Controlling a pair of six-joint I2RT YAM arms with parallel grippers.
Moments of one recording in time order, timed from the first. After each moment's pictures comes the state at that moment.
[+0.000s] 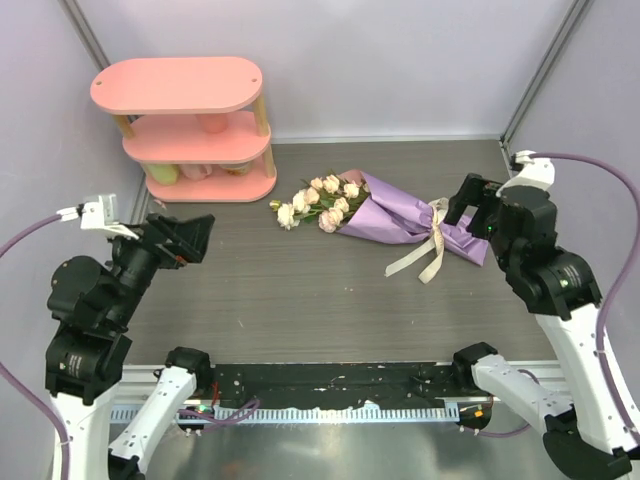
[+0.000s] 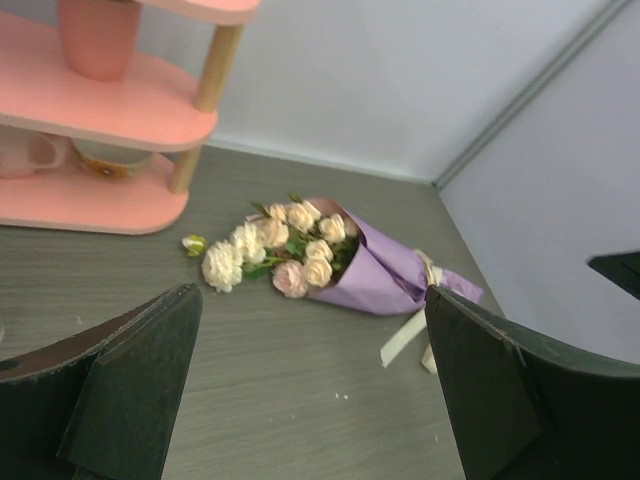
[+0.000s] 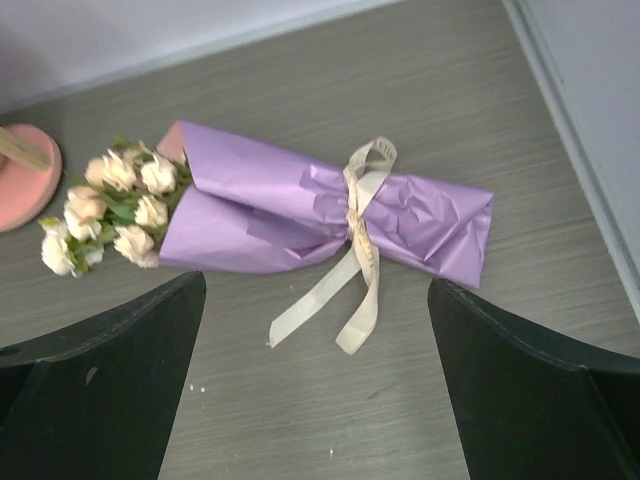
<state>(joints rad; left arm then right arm) -0.22 0.56 1.25 -0.67 0.03 -0.48 0.35 0.86 1.33 -0.85 0.43 0.36</state>
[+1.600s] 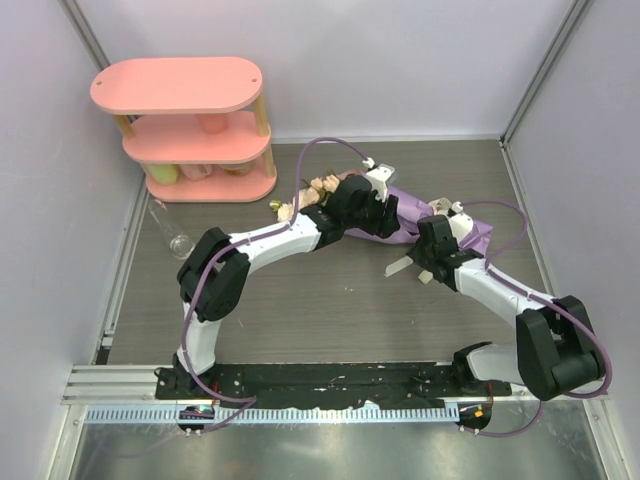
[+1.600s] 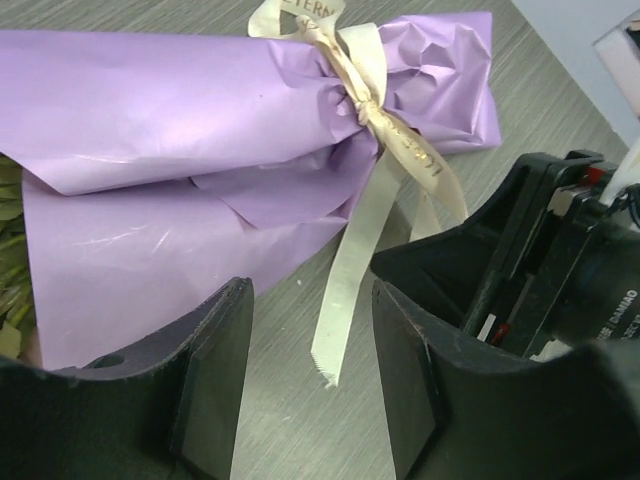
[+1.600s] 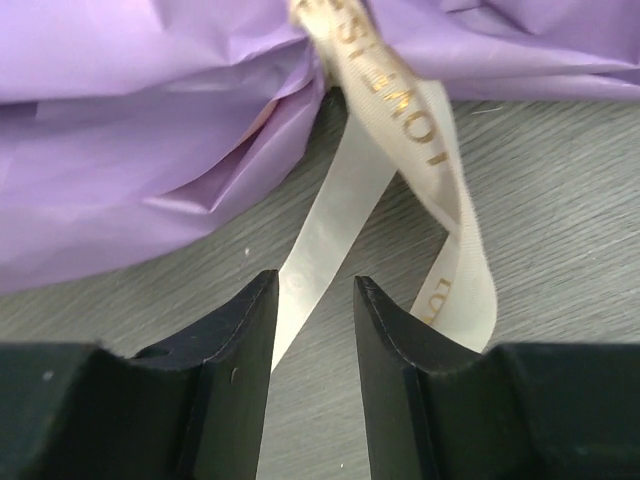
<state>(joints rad) -0.85 1.99 1.52 0.02 0.13 -0.32 0.33 1.27 0.63 -0.20 0.34 0.82</state>
